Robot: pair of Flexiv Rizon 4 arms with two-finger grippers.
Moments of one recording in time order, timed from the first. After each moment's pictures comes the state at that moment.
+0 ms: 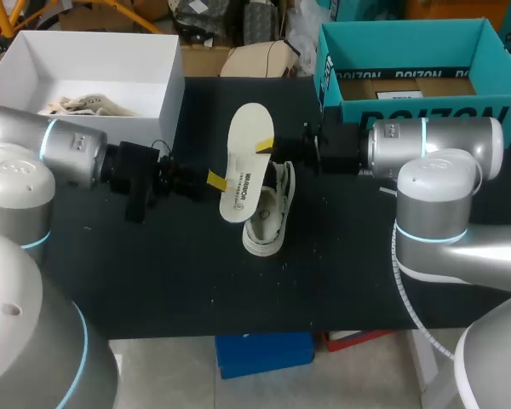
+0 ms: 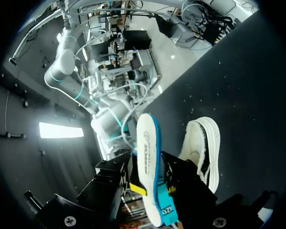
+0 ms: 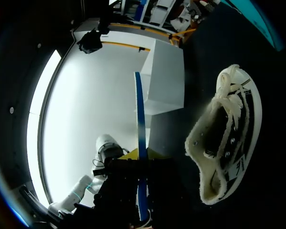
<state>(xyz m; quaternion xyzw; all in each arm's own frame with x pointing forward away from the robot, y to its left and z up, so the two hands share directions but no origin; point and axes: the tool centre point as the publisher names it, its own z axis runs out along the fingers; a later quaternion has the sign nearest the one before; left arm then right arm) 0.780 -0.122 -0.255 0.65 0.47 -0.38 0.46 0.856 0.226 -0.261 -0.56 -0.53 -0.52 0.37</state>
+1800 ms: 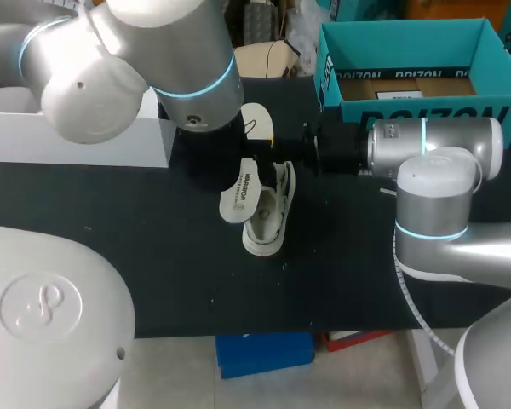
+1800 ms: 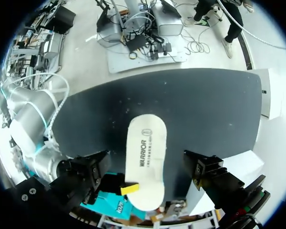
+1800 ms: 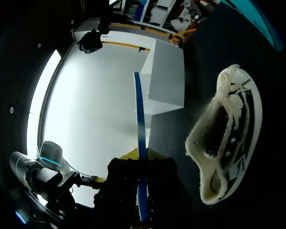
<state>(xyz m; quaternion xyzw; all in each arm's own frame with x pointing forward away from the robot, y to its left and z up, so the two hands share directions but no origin) 0.768 -0.152 -0.212 0.74 0.65 0.04 0.14 0.857 0.226 -0.261 -0.56 -0.53 -0.52 0.37</state>
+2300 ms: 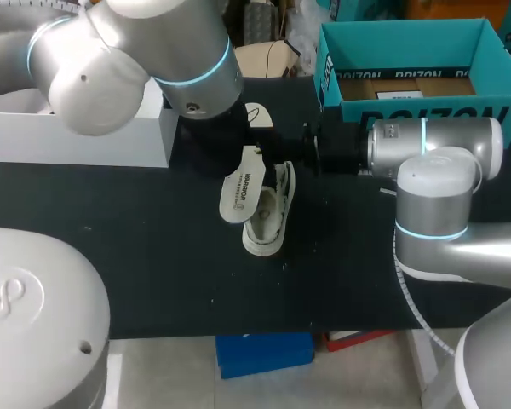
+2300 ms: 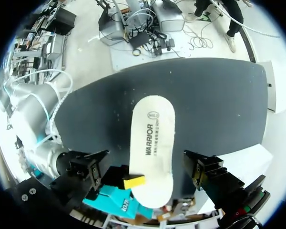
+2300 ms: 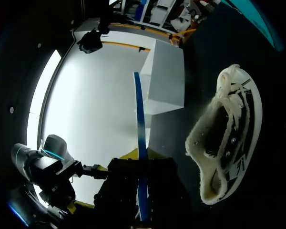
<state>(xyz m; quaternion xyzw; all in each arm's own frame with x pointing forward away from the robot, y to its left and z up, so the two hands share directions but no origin) 0.801 -0.160 -0.214 0.75 0.64 0.02 0.17 0.857 0.226 -0.261 -0.56 -0.53 -0.52 0.37</state>
